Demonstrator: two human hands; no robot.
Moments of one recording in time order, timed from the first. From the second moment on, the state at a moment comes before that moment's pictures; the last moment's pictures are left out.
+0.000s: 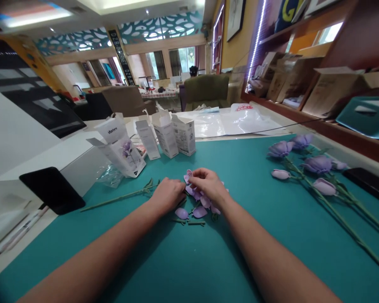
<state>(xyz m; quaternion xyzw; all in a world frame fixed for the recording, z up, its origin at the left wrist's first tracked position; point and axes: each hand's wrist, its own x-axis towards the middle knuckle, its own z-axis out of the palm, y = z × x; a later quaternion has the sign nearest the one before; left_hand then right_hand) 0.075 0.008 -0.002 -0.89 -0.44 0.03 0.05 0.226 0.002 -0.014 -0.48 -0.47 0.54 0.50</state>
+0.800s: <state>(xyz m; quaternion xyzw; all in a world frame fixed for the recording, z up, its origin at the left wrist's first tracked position) 0.041 0.000 0.006 -0.56 -0.36 -0.42 -0.62 0.207 -0.014 -0.005 -0.44 -0.49 0.54 0.52</state>
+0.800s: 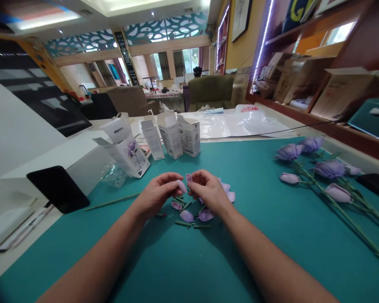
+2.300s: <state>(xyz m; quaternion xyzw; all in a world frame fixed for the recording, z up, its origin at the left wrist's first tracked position) 0.032 -0.003 0.011 -0.57 -0.39 -0.47 -0.55 0.198 -0.018 -0.008 -0.42 -0.53 0.50 0.54</state>
